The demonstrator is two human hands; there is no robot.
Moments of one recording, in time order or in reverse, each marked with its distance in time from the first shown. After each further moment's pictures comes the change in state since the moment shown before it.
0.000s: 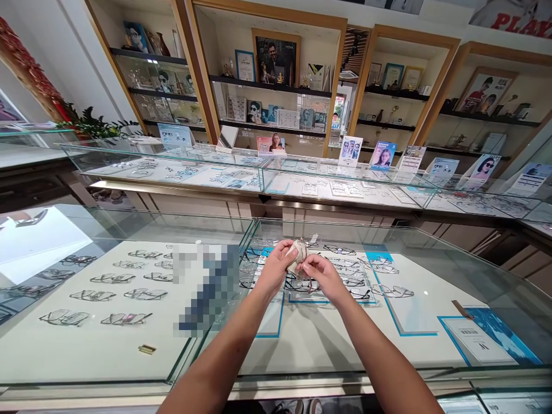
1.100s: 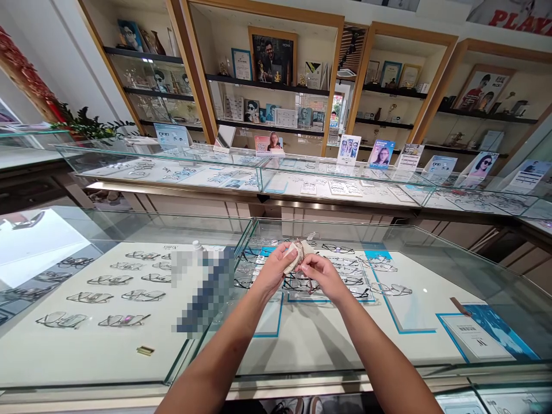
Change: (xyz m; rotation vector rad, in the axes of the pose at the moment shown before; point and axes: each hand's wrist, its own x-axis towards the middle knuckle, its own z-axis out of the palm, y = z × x) left_hand 0.000 -0.001 -0.002 0.038 -0.109 -0.078; right_hand -0.003 -0.011 -0.002 -0.041 -0.048 -0.017
